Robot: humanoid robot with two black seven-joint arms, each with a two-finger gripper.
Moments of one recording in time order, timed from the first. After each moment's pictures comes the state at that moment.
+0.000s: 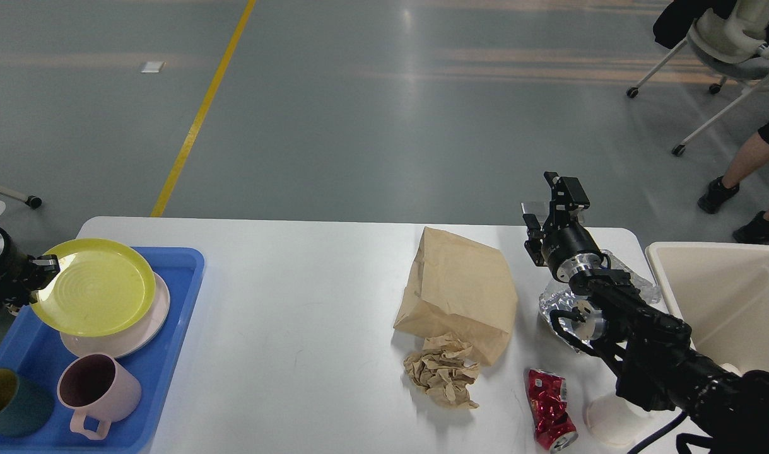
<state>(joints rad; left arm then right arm) -1.09 0.47 1.06 -0.01 0.11 -0.96 0.10 0.69 -0.13 0.58 0.49 -0.32 0.00 0.50</state>
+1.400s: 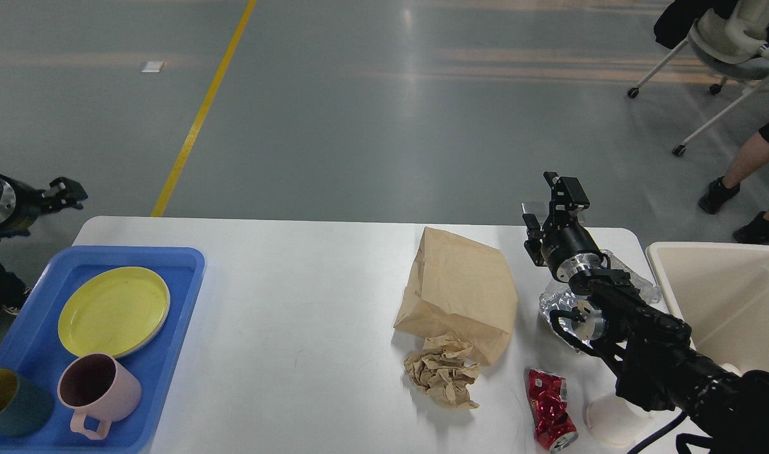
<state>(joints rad) -1.21 0.47 0.73 -0.02 0.09 -0.67 0.07 0.69 -0.13 0.58 0.49 -0.32 0.00 0.50</state>
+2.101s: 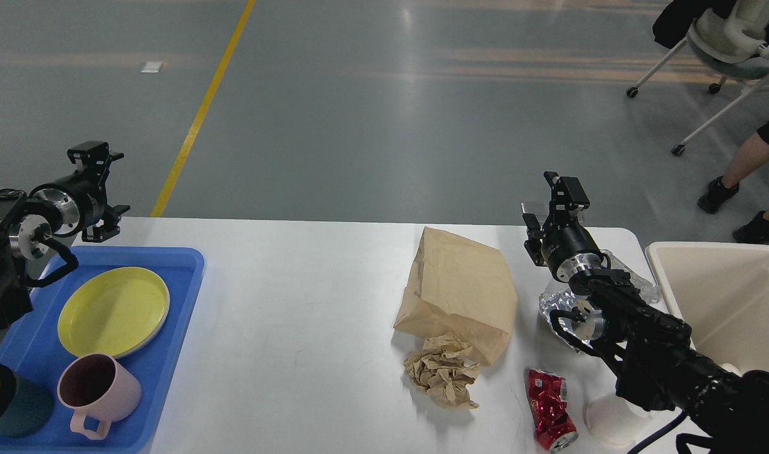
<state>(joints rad) -1.02 0.35 -0.34 -0.02 0.07 -0.41 0.08 0.69 -0.13 0.58 0.49 -0.32 0.00 0.50</state>
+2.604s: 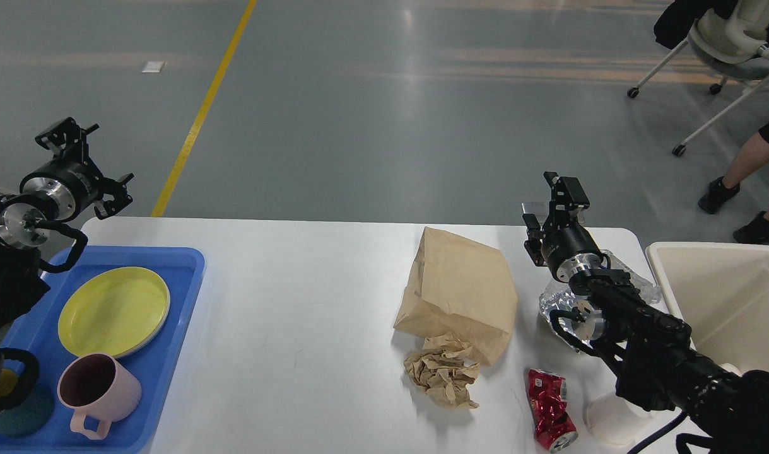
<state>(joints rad) -1.03 0.35 -0.65 -0.02 -0.11 -0.40 0.08 0.69 -0.13 0.58 0.49 -0.32 0.00 0.50</state>
